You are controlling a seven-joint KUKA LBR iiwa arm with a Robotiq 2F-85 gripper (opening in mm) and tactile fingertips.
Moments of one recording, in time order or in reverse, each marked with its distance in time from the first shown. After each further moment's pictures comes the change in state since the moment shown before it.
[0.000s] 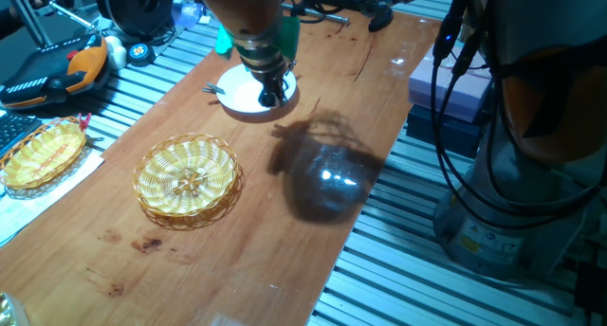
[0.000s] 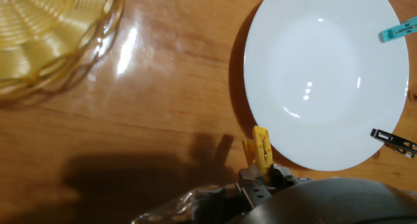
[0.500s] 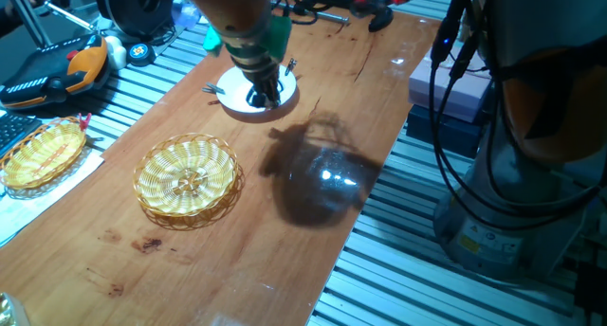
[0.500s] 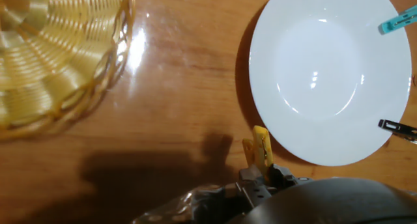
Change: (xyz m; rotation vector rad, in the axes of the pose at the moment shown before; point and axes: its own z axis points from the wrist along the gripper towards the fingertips) arm -0.012 0.010 -0.013 -0.044 0.048 0.103
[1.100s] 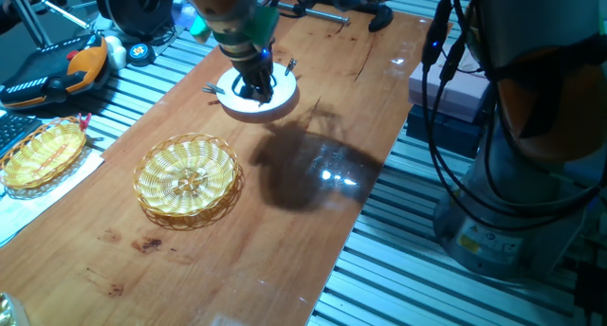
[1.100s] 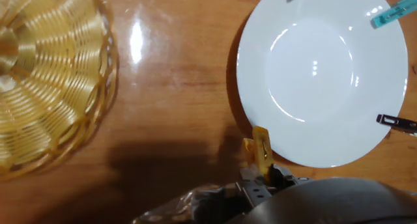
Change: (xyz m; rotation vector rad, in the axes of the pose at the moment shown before) arm -0.012 -0.010 -0.003 -0.032 0.032 0.098
